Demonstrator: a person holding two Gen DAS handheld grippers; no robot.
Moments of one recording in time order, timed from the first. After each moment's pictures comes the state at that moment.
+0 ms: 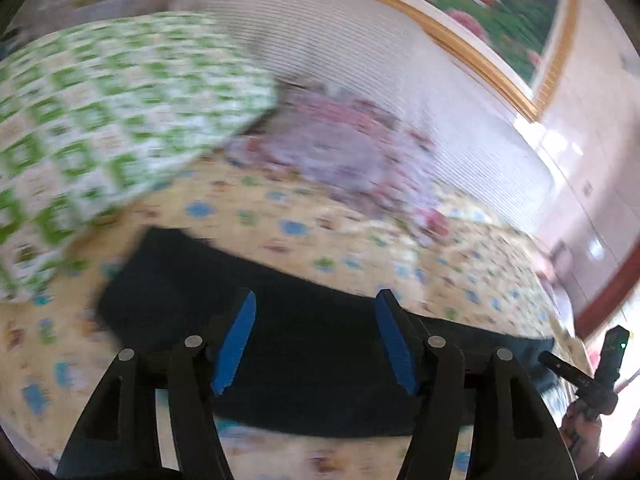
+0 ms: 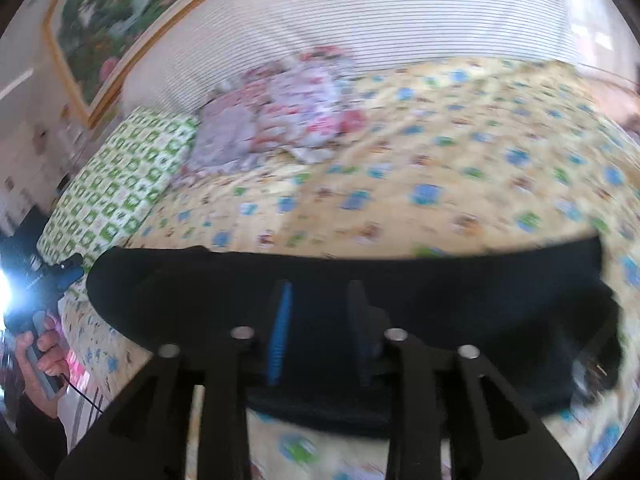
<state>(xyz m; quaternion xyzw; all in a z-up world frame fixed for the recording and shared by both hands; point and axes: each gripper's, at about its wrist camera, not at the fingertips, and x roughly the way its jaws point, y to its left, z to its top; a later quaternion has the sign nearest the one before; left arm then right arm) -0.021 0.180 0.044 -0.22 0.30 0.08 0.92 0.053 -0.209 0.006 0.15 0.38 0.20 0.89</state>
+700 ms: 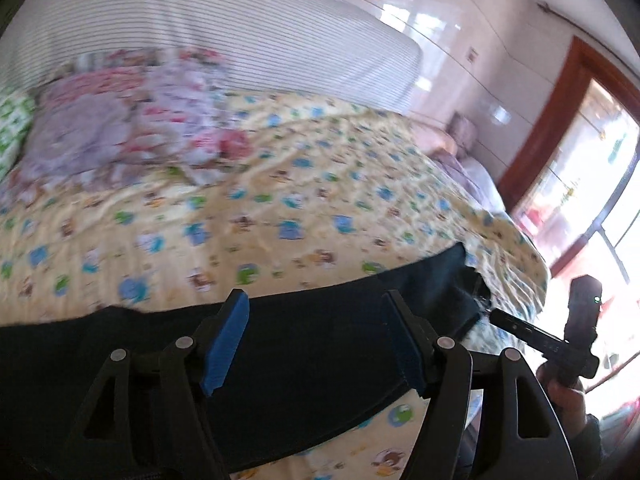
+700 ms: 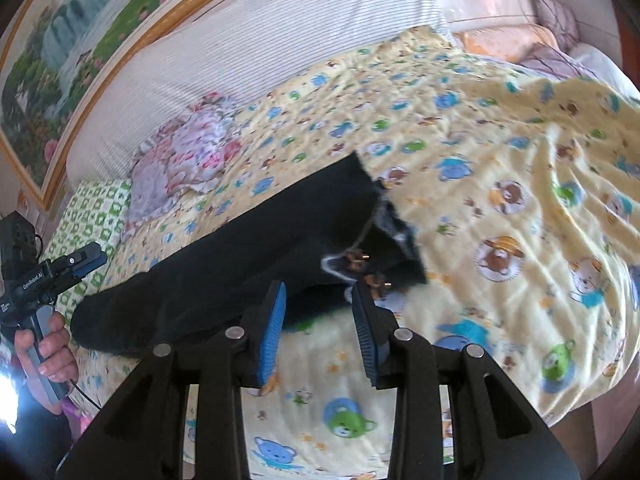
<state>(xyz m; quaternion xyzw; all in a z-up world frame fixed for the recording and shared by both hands) 0.102 -0.032 0.052 -0.09 0.39 -0.17 0.90 -0.010 -0.331 -0.026 0.25 0.37 0.08 0.89</state>
